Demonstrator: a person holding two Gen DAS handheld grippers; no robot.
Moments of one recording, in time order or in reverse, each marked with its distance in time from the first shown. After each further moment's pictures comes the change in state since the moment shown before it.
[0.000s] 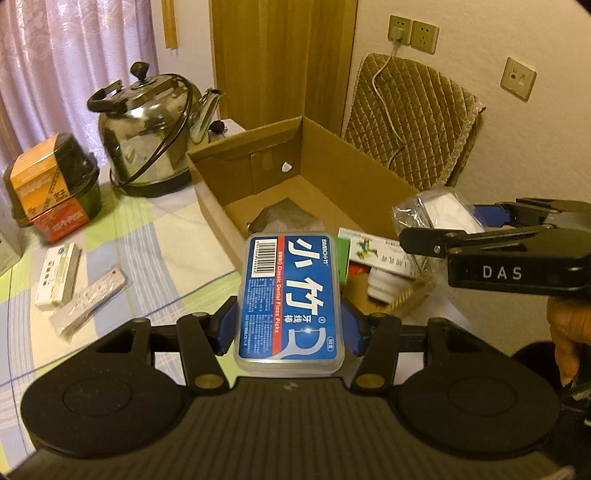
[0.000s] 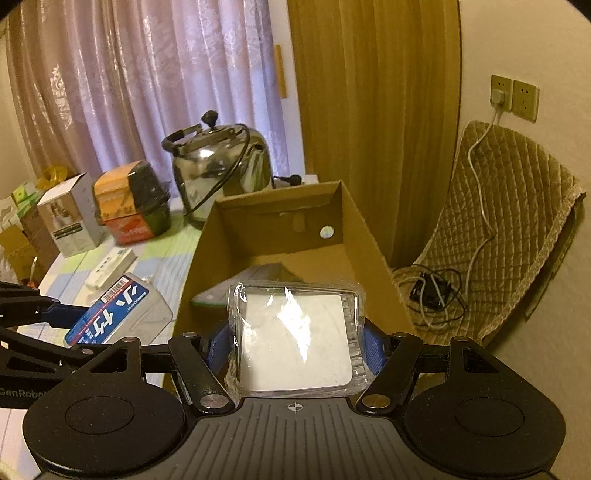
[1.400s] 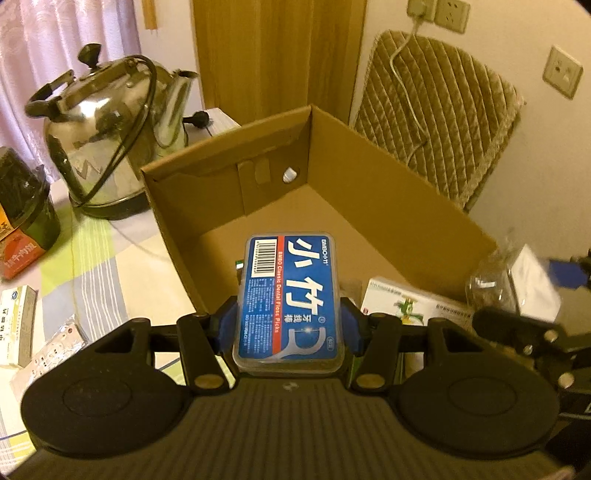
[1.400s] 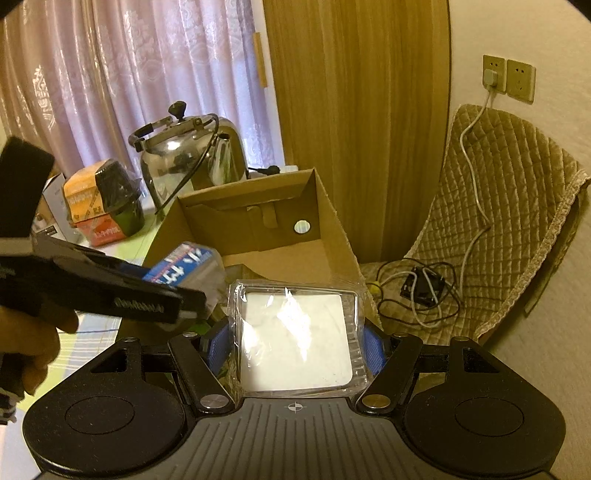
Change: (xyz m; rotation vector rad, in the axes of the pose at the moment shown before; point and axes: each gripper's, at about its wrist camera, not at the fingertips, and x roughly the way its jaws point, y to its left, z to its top) left arm 0.132 0.007 0.061 0.019 0.063 0.003; right arm 0.043 -0.037 0.005 0.024 0.028 -0.018
